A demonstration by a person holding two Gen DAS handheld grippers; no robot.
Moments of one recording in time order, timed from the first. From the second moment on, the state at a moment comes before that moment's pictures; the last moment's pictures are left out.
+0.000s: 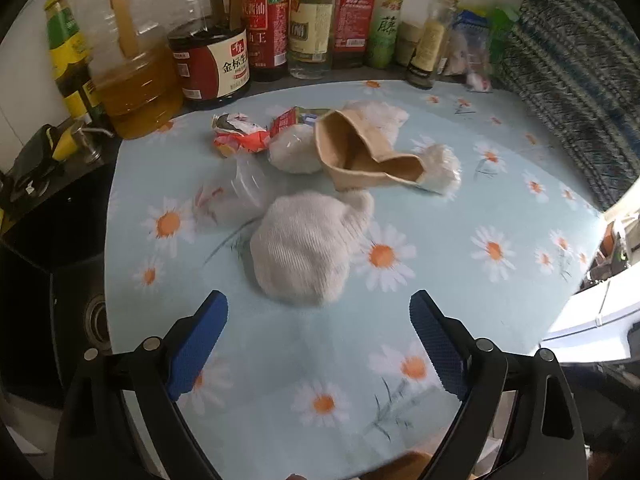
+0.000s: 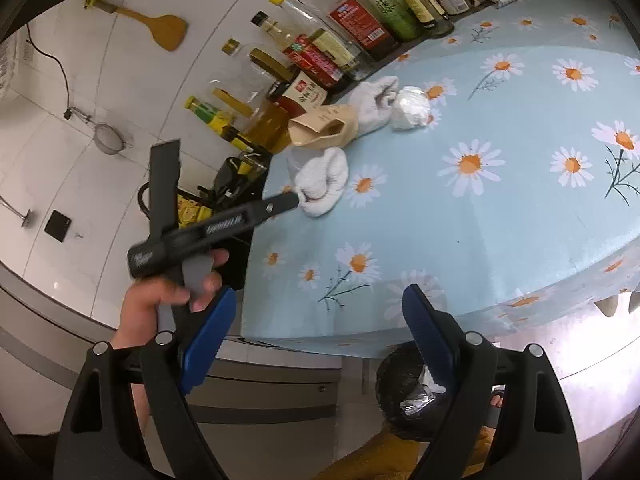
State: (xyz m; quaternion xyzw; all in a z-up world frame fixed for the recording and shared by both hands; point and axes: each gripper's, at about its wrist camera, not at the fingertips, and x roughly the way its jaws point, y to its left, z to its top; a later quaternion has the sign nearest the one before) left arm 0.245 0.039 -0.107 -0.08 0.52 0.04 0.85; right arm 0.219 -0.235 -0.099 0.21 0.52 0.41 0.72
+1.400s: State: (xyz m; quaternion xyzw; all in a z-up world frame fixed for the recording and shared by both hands) left arm 0.177 0.108 -0.126 -0.16 0.48 -0.02 0.86; right arm 0.352 -0.122 -0.130 0.16 0.55 0.33 0.75
